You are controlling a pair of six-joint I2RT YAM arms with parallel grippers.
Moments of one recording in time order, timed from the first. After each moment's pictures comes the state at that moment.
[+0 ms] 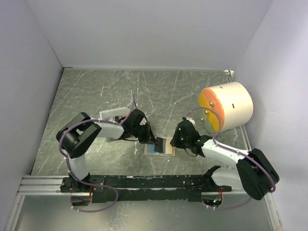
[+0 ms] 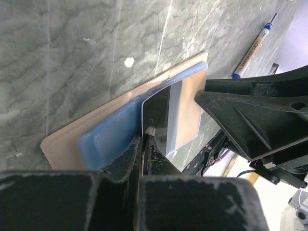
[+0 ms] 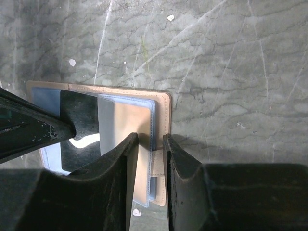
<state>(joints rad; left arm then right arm) -0.77 1.83 0.83 0.17 0.46 -0.94 0.63 1.20 0.42 -0.12 0.06 0.74</state>
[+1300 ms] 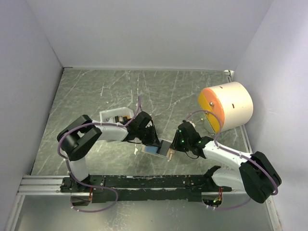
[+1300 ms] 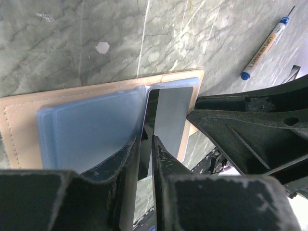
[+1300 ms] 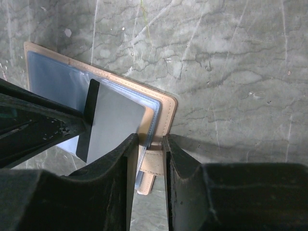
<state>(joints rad) -0.87 1.80 0.87 0.08 0.34 -0.97 0.64 1.15 0.41 -0.19 0.01 0.79</state>
